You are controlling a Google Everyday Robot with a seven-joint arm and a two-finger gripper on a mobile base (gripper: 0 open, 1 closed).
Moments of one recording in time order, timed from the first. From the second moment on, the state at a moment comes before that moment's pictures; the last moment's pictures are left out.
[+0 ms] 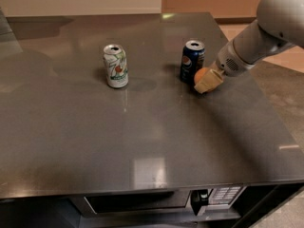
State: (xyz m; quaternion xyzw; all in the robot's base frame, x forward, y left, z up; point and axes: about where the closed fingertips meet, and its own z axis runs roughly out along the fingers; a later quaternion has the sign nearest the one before) arm 0.618 -0.171 0.848 -0.45 0.85 0.09 0.26
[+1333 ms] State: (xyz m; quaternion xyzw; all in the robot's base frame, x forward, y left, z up) arm 0.617 -0.194 0.860 -0.47 0.84 0.12 0.25
